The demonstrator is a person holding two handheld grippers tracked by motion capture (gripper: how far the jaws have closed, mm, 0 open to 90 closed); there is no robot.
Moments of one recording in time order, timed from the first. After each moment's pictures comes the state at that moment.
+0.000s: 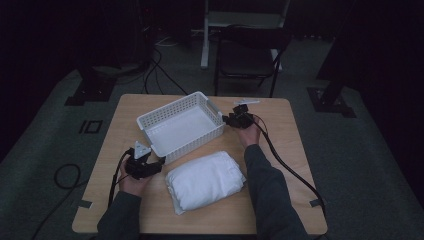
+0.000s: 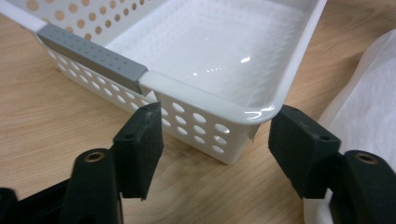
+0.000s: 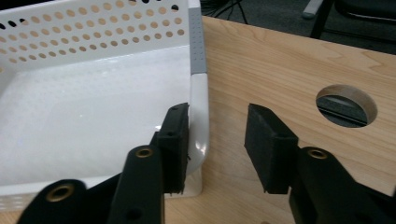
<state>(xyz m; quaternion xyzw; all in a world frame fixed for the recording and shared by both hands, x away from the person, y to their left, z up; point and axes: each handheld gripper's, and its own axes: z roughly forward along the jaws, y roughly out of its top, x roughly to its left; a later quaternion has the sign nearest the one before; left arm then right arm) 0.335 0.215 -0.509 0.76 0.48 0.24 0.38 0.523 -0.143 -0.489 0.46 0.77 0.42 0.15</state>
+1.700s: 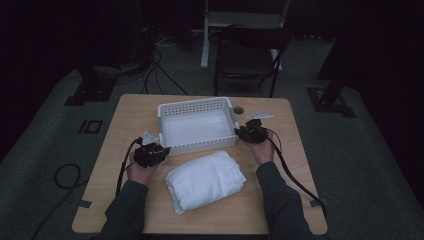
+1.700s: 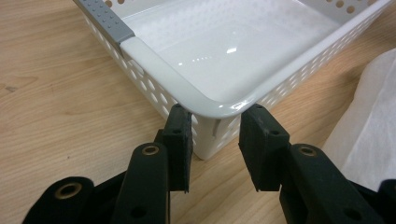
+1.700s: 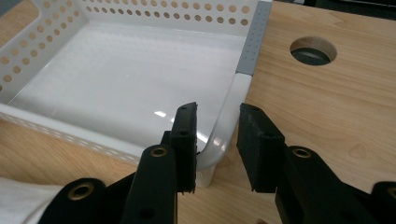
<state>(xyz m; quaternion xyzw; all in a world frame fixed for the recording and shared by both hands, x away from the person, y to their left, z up) 0.377 0.201 -0.509 0.77 0.47 0.20 0.38 0.460 -0.181 -0.487 0.46 0.77 0.40 0.16</state>
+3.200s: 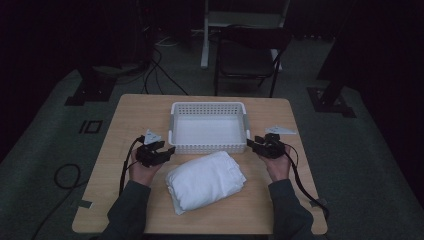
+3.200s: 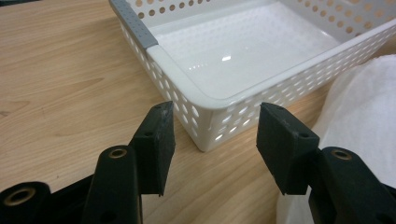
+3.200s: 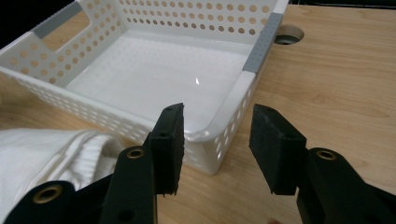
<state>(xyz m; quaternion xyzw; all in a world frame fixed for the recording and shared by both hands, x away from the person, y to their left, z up) 0.367 0.192 -0.490 0.77 0.46 0.20 0.40 0.401 -0.227 -0.485 0.48 0.74 0.45 0.17</state>
